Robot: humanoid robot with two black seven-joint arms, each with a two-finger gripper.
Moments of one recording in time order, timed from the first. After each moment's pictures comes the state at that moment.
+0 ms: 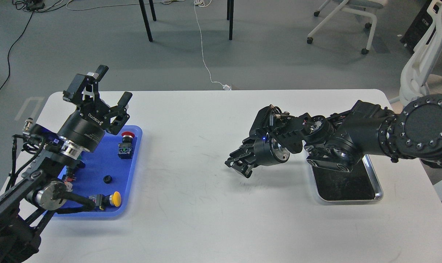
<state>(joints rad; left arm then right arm) -0.23 0.43 -1.10 -1.29 0.62 -0.30 -0.46 1.45 0.00 -0.94 0.88 -1.12 -0.18 0.49</state>
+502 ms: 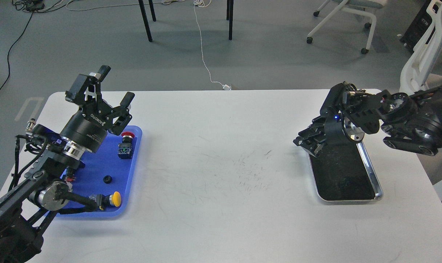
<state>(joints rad) -0.23 0.42 -1.10 -1.29 0.62 -0.30 -0.46 1.52 -0.39 -1.06 0.98 -1.23 -0.17 0.49</state>
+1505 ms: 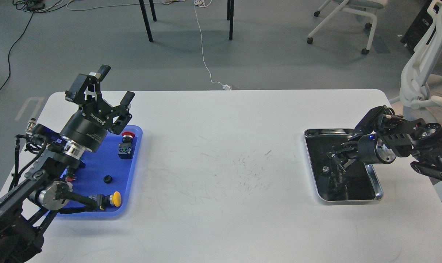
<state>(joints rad) -0.23 0.43 -1.10 -1.29 0.62 -0.30 -0.46 1.27 -0.47 -0.95 0.78 -1.25 -0.17 0.49</state>
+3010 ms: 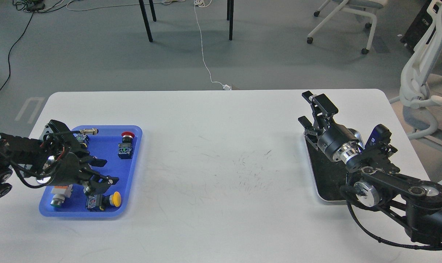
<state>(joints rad) -0.70 0.91 -0.35 -1.28 2.18 -0.38 -0.49 0.61 -0.50 0.35 1.14 -0.43 -0.17 0.49</state>
